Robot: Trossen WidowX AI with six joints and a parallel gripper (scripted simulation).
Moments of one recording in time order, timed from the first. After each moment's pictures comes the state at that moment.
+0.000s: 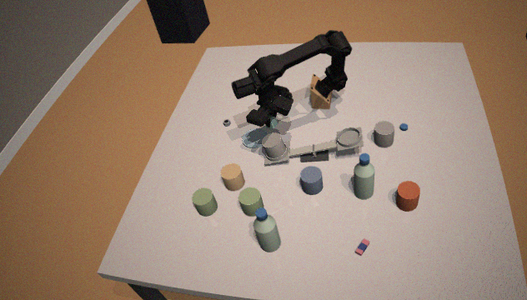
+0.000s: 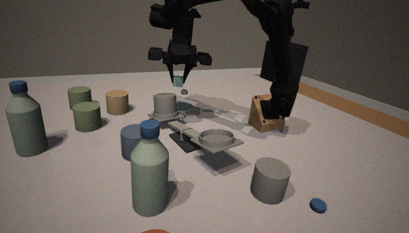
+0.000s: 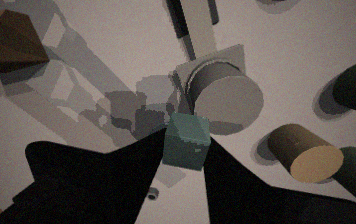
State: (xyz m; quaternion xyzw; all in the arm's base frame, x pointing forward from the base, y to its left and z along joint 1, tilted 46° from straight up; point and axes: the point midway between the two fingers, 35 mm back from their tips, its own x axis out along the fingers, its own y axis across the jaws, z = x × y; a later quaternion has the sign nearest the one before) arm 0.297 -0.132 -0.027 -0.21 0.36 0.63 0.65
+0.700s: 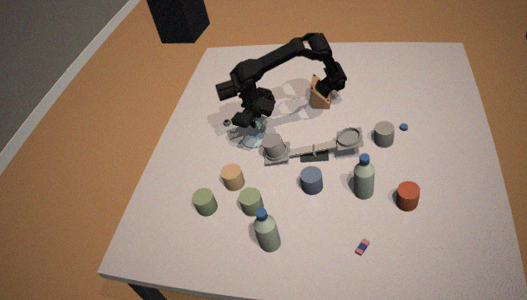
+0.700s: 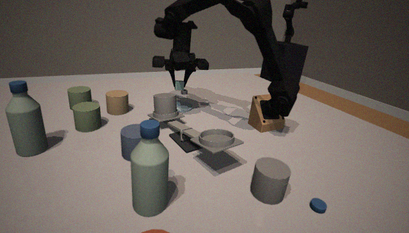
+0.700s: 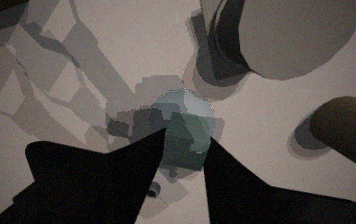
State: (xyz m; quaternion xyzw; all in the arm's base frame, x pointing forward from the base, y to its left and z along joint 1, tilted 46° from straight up) arm 0.269 -0.159 -0.102 -0.20 0.35 0.65 0.65
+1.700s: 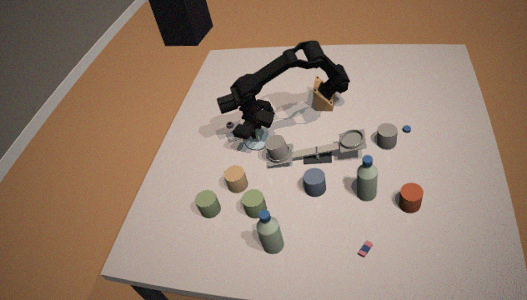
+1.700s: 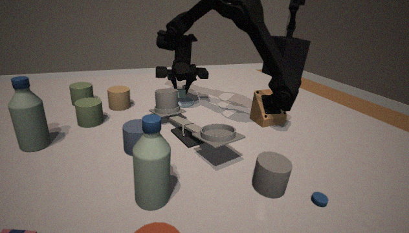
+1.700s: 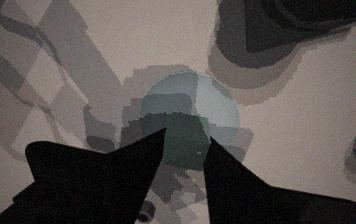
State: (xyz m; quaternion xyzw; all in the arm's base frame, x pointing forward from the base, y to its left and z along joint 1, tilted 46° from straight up) arm 0.253 -0.138 -0.162 -0.21 0.34 0.66 0.64
